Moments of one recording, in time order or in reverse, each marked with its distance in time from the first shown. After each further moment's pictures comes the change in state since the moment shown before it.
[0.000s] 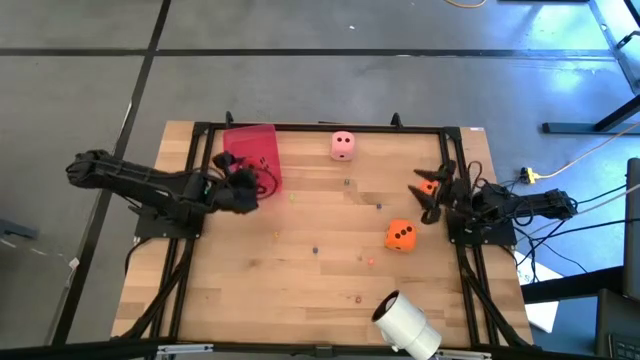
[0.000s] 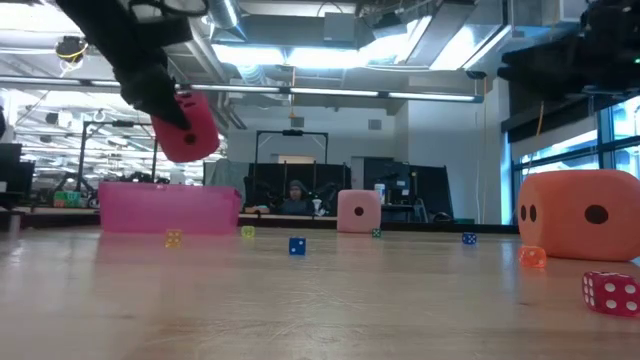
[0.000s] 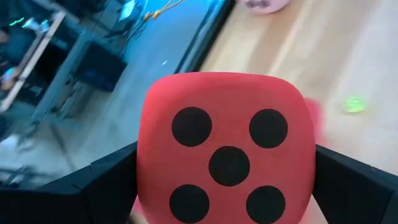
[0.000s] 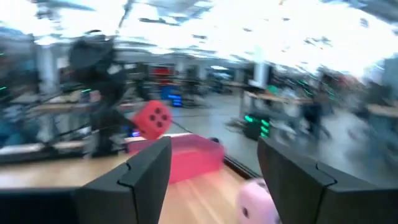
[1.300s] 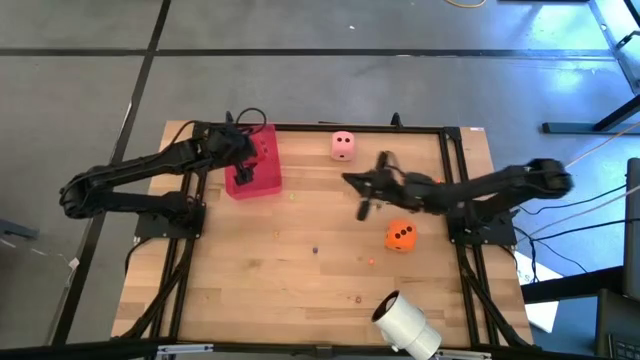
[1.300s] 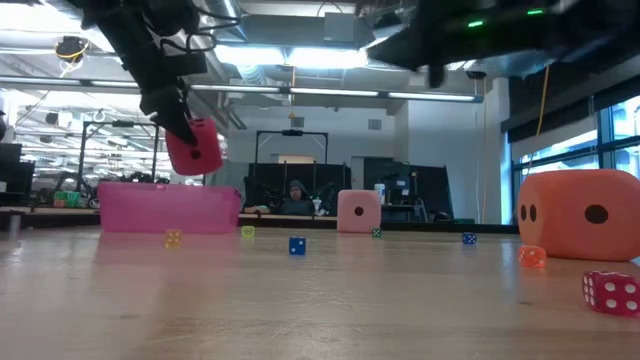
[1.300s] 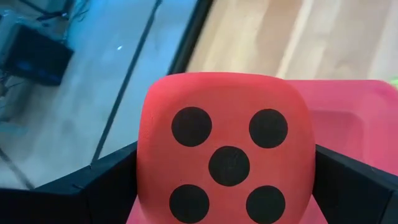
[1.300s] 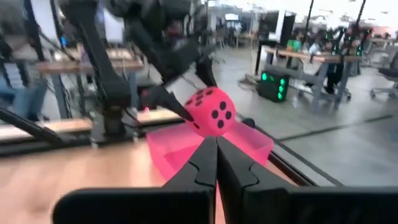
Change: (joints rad) left arm 0.621 -0.047 -0.001 0.205 0.585 0.609; right arm -0.133 1.383 0.604 0.509 -0.166 0.116
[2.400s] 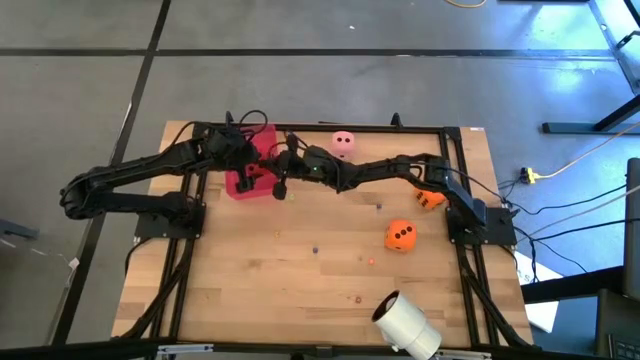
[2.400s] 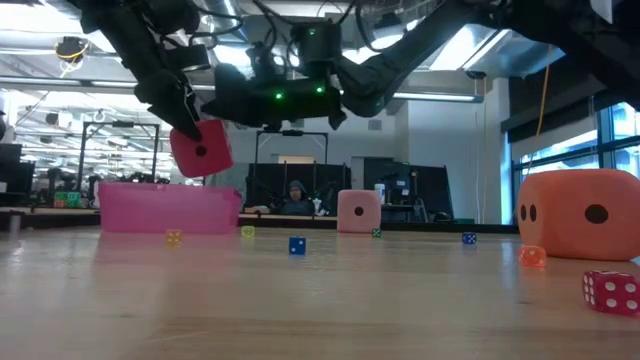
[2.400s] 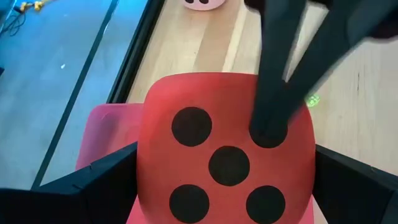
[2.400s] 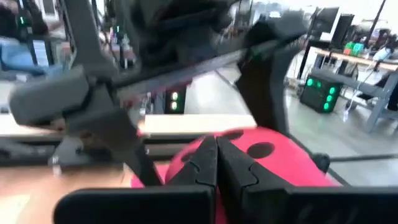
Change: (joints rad) left arm -0.009 0.000 -0.001 0.000 0.227 -0.022; right arm -0.200 0.918 0.980 -0.079 -0.376 -0.068
